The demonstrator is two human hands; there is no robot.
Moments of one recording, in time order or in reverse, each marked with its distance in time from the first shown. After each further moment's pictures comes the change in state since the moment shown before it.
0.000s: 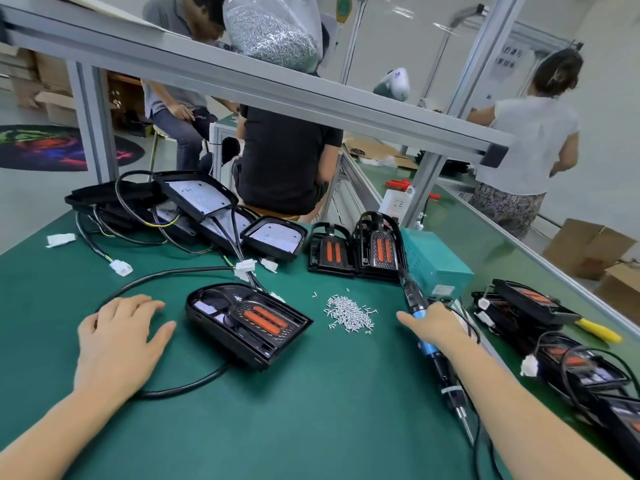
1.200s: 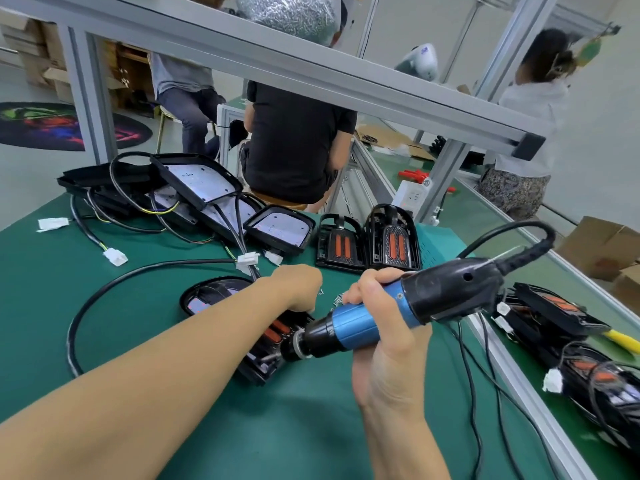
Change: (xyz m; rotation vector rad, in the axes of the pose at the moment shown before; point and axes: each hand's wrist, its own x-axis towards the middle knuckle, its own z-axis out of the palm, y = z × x) left_hand 0.075 0.196 0.031 0.158 -0.660 0.507; right_hand -0.157 -0.109 0.022 1.768 -0.002 -0.556
